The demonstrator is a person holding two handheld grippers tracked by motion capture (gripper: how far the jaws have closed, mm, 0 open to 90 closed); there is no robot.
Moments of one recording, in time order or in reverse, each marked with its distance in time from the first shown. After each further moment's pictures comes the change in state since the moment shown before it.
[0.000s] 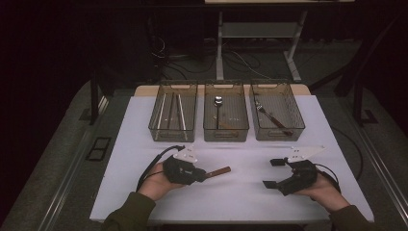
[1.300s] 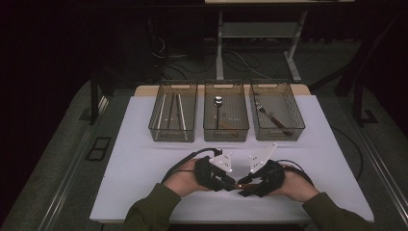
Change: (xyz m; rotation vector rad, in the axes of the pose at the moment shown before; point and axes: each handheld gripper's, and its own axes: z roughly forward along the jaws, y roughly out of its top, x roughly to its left) left arm -0.031 0.060 0.041 0.078 -0.173 0.237; right arm 0.033 0.045 0.064 0.262 0.307 -0.270
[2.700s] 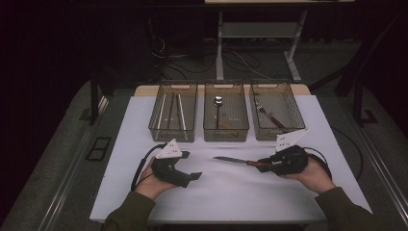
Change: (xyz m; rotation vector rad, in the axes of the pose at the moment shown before) left arm -0.001 -0.103 -0.061 -0.276 0.434 -0.405; right arm -0.025 -0.029 -0.063 -0.128 -0.232 0.177
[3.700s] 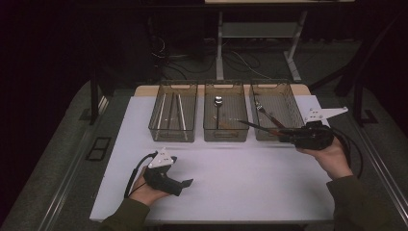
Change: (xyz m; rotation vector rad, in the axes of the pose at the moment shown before) left arm 0.001 -0.029 -0.005 0.006 0.059 -0.026; right arm -0.049 -0.002 -0.062 -0.198 -0.227 0.191
